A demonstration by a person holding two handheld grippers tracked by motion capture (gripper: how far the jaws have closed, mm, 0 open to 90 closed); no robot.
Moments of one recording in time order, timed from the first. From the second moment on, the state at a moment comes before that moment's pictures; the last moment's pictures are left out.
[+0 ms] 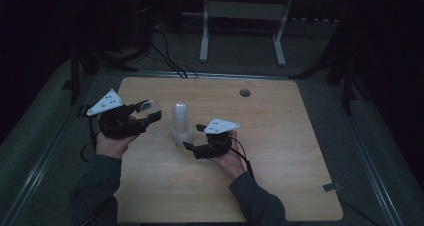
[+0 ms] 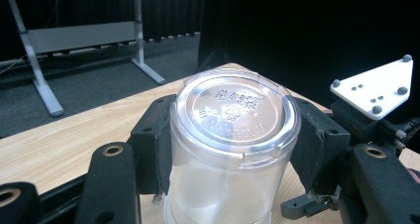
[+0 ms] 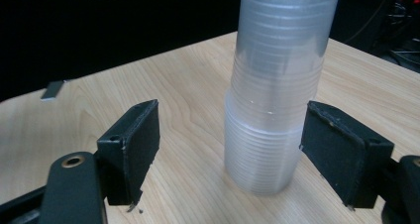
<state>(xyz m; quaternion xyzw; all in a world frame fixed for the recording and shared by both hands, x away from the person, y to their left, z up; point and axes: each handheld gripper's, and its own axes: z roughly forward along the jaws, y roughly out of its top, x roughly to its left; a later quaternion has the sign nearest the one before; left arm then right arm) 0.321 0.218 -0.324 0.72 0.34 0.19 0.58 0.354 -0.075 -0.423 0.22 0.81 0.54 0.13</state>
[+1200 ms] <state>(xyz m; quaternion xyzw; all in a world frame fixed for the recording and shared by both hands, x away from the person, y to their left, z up) 0.315 0.224 -0.362 0.70 0.35 0.15 0.60 0.350 -0.061 -0.407 0.18 0.79 0.58 0.10</state>
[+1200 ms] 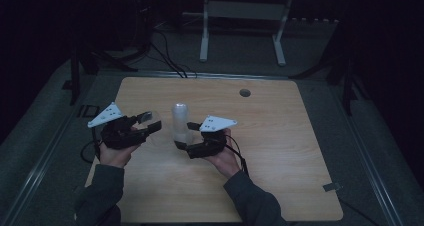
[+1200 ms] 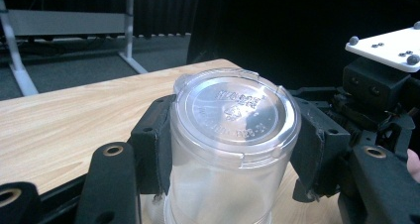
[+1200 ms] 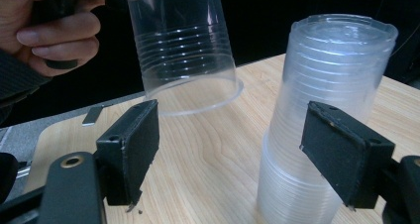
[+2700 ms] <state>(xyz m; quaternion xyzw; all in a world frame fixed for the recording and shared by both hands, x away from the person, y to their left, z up) 0.319 0.208 -0.377 0.69 0.36 0.08 0.62 0.344 -0.034 -0.408 0.15 0.79 0.58 0.08</state>
